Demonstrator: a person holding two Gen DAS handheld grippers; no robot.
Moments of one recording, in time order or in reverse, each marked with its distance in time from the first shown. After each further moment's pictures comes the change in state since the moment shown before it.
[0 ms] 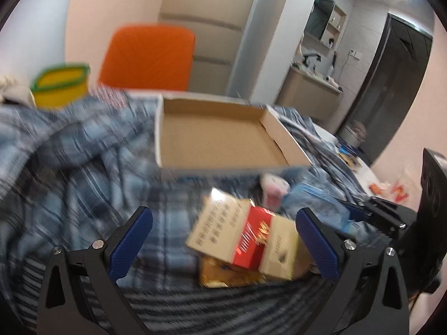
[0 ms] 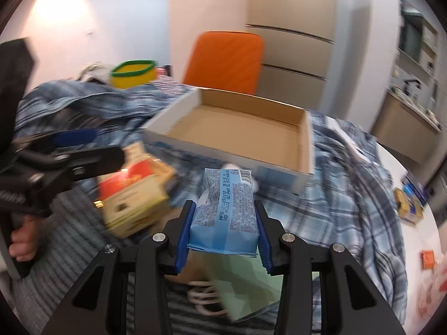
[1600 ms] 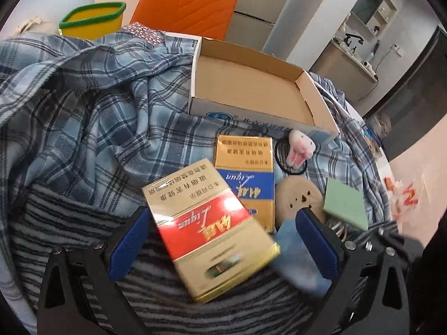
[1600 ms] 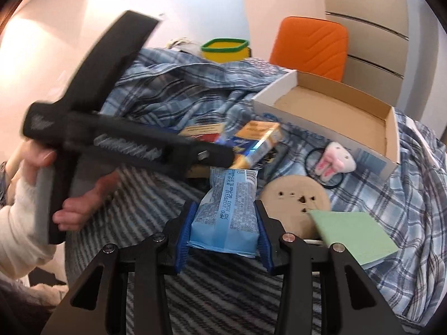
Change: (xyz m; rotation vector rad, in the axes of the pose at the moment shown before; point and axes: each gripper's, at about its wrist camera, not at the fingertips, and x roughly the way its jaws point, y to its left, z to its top) left arm -0.004 0.010 -0.016 -0.182 0.217 0.136; right arm -0.022 0.045 -0.020 -0.124 0.096 0.408
